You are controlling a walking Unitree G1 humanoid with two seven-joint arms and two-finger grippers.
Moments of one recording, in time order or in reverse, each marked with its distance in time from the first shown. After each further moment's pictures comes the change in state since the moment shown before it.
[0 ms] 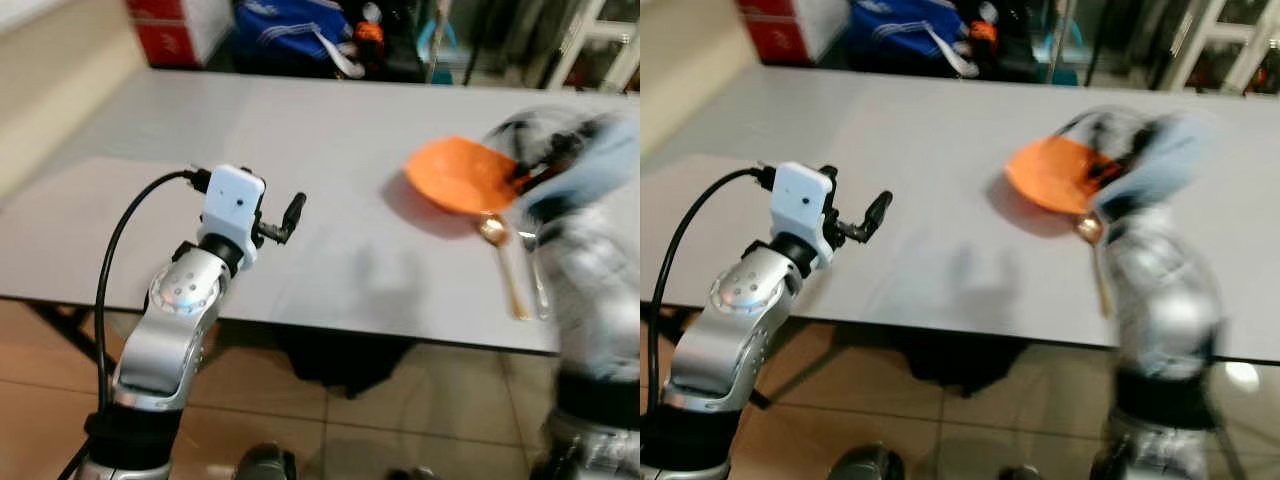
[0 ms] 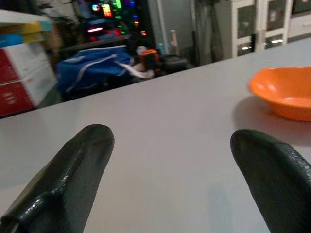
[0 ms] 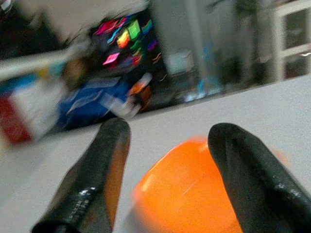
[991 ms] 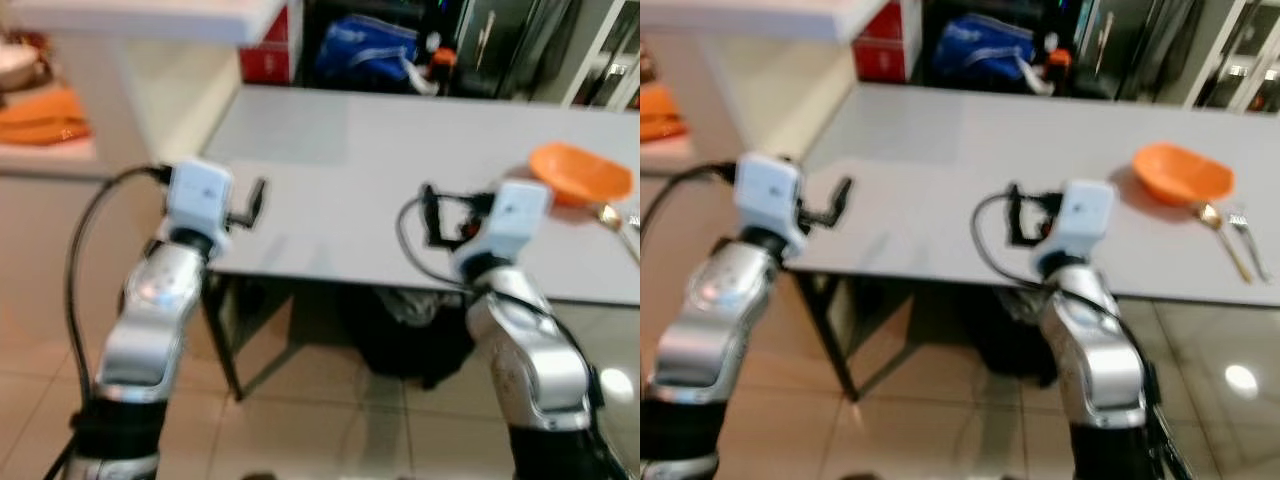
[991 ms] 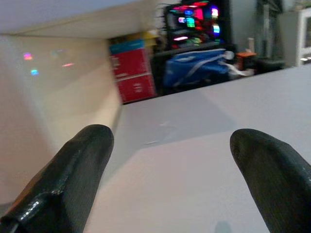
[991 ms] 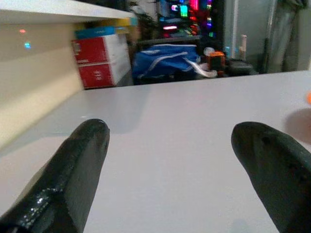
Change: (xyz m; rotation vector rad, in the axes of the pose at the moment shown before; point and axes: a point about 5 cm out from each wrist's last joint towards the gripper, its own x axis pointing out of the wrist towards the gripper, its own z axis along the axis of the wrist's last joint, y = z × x) left arm -0.004 0.029 -0.004 0.053 -0.008 0.180; right arm -0.023 0.021 -0.038 -0.117 0.071 0.026
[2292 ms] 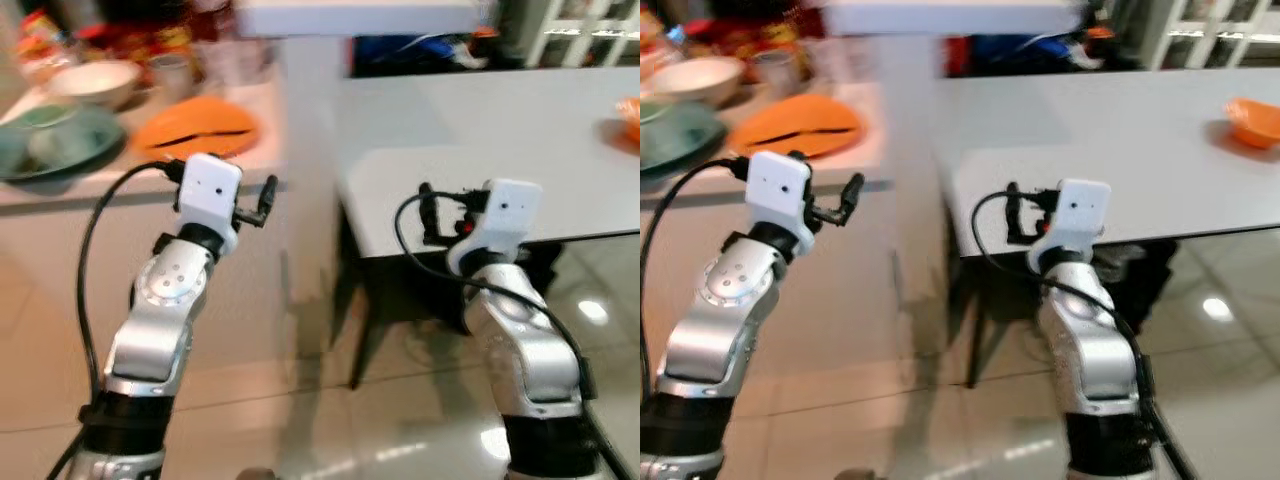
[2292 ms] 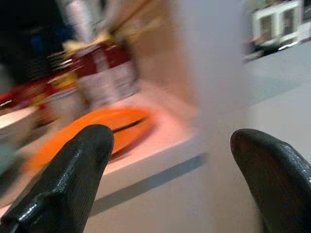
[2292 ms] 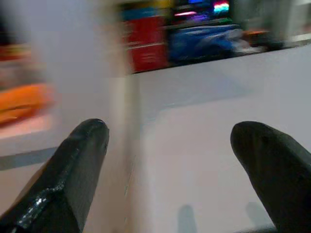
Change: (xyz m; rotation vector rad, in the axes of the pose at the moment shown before) left arm 0.003 0.001 0.001 0.031 -0.013 -0.018; right arm 0.007 0.013 -0.008 0.011 0.018 0.045
